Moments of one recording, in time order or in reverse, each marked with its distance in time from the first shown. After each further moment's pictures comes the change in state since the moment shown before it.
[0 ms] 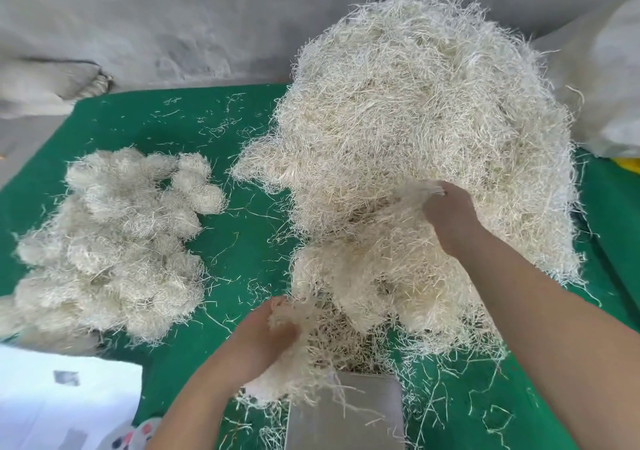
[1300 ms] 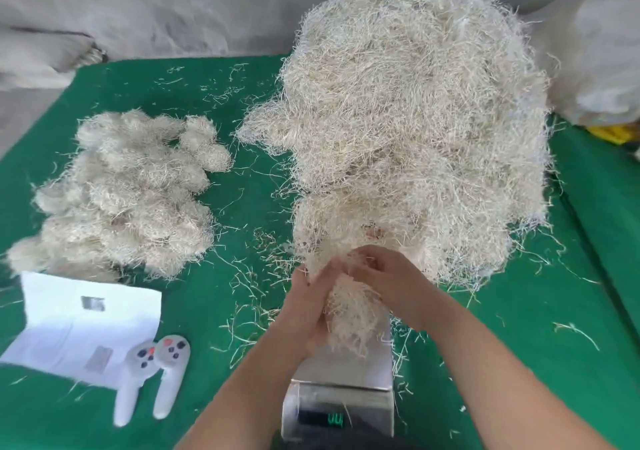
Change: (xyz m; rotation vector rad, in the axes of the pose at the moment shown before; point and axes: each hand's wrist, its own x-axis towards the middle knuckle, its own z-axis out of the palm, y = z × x) left_hand -0.061 0.003 0.096 -1.138 -0.152 -0.079; right_hand -0.222 0.087 -0.002 -0.184 -0.711 -0.192
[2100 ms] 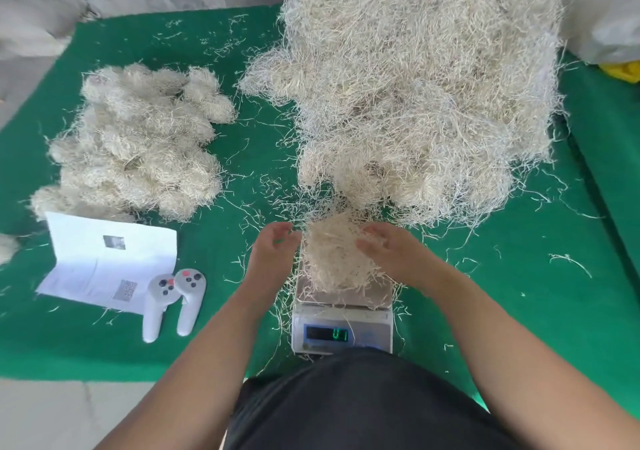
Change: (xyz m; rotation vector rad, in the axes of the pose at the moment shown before) left_hand -0.025 -0.023 -0.078 0.775 0.347 0.361; right_hand -0.027 0.077 0.031 -0.266 0.058 0.125
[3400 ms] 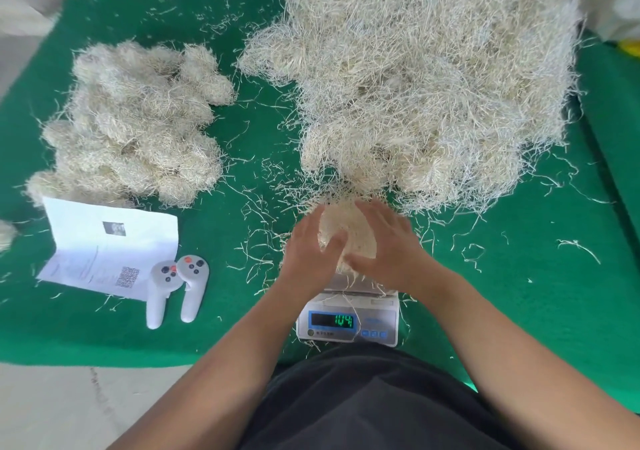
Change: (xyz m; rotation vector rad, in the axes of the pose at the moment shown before) left_hand -0.028 0.006 0.037 0.336 -0.158 0.140; right_hand -0.012 0.000 0.033 -0.302 0.082 -0.154
